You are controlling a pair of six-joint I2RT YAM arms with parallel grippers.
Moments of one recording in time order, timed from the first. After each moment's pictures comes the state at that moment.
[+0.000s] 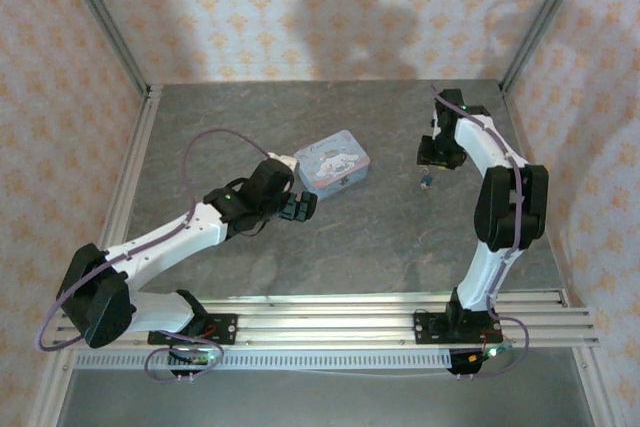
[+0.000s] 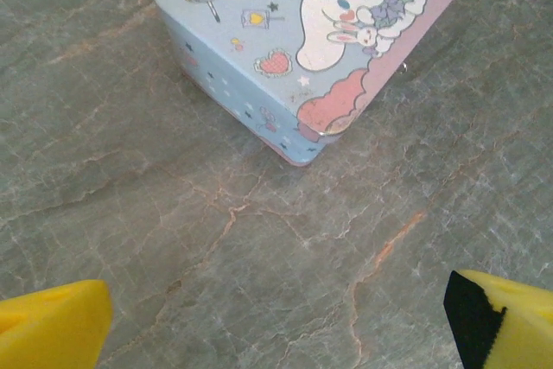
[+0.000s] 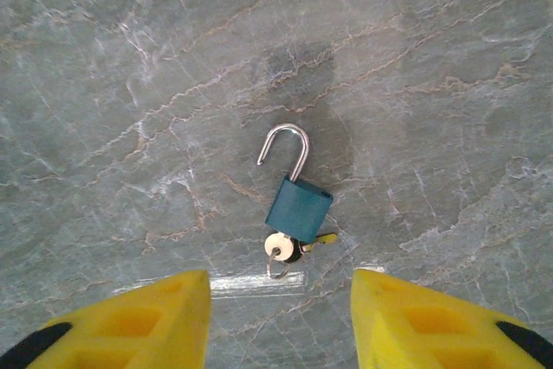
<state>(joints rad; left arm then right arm) -0.67 1.29 0.91 -0.47 -0.18 -0.38 0.04 1.84 1.49 -0.96 -0.03 0.19</state>
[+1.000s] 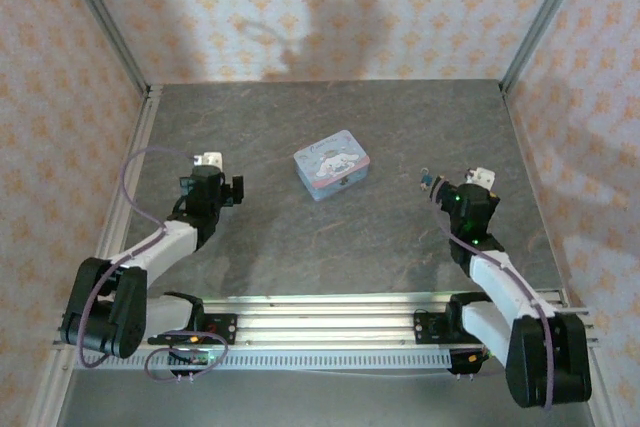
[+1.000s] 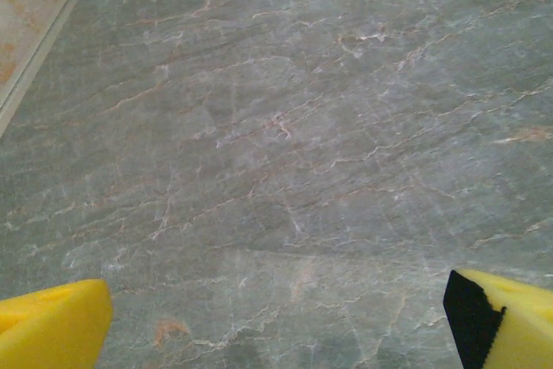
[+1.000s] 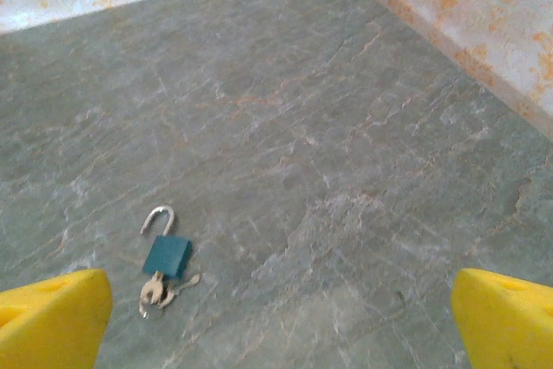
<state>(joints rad) -0.15 1.23 0.46 0.18 -0.35 -0.07 0.07 0.96 0.30 0.22 0.34 0.24</state>
